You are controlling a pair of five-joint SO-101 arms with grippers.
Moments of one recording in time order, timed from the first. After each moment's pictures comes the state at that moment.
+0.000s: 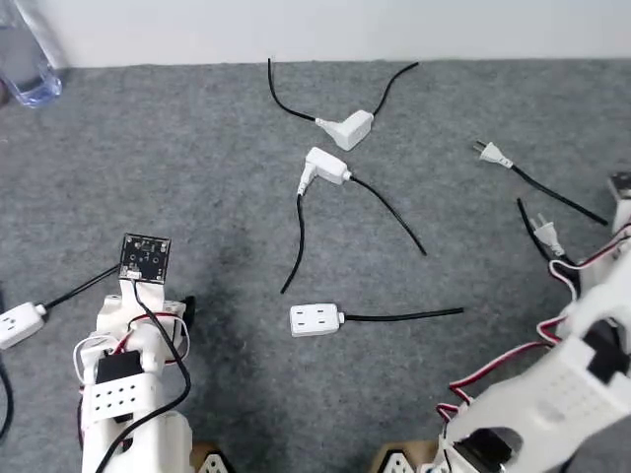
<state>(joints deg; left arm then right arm) -18.6 -55.9 87.3 33.5 -15.3 42.9 25.0 -6.2 68.7 42.2</state>
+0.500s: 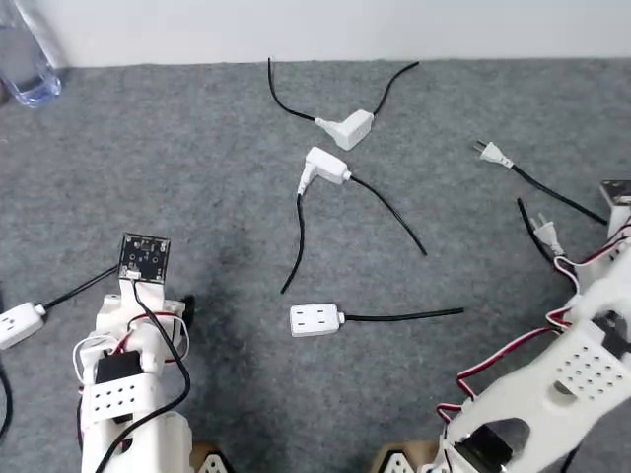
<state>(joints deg) -18.6 -55.9 87.3 32.6 -15.3 43.3 36.0 -14.9 68.0 43.3</state>
